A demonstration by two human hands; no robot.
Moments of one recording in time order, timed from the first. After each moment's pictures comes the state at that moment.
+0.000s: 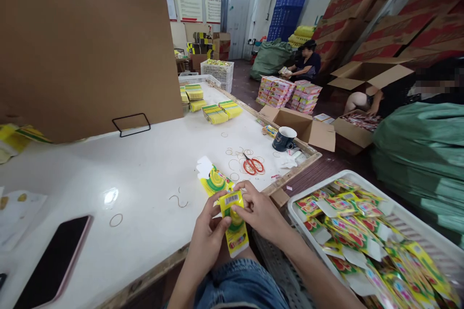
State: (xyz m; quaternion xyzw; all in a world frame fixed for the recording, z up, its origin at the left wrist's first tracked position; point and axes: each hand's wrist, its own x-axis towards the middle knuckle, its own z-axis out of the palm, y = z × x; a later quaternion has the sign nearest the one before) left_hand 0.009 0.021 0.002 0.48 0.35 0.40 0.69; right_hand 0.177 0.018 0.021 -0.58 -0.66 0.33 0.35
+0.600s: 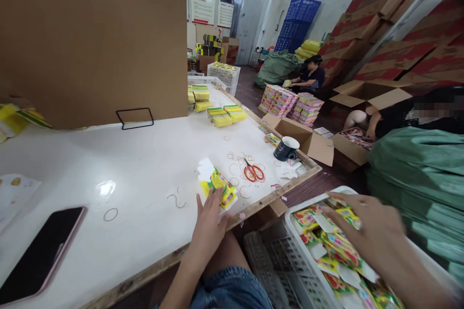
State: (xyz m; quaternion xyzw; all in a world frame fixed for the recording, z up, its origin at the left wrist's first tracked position) left_hand 0.020 0.048 -0.037 0.70 0.46 0.38 0.39; right_hand 0.319 -0.033 0.048 -0.75 -0.61 -0.09 0.24
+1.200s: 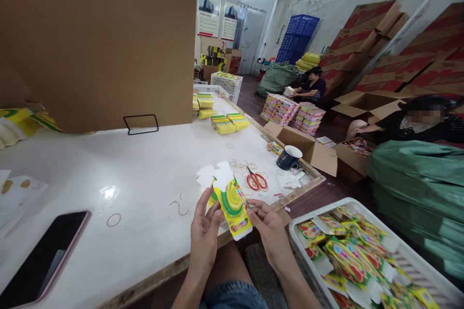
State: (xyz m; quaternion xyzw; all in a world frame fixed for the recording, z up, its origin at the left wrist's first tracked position) left_hand 0.019 0.039 -0.022 0.36 0.37 0.60 0.61; right_hand 0.169 0.024 -0.018 -0.51 -0.34 0.51 0.61
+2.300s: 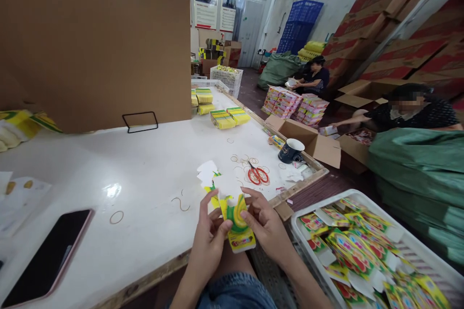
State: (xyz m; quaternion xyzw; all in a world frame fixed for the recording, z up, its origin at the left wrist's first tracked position) left_hand 0.011 0.025 -0.009 0.43 0.32 0.50 0.68; right_hand 0.165 0.015 0.002 -0.48 -0.55 0.47 0.50
